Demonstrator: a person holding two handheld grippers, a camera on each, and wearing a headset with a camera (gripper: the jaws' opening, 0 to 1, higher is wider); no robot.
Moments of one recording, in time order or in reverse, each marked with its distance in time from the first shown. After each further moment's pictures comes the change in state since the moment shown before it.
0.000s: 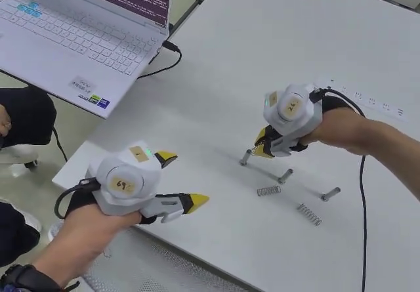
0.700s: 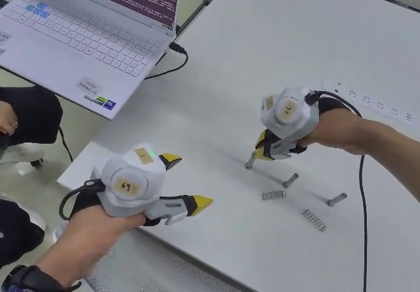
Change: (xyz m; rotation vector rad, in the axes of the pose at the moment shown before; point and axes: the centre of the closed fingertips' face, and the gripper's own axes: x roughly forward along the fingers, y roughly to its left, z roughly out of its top) left arm 0.001 0.002 -0.001 -0.013 0.002 0.001; right arm 0.012 0.000 0.002 -0.050 0.042 0.028
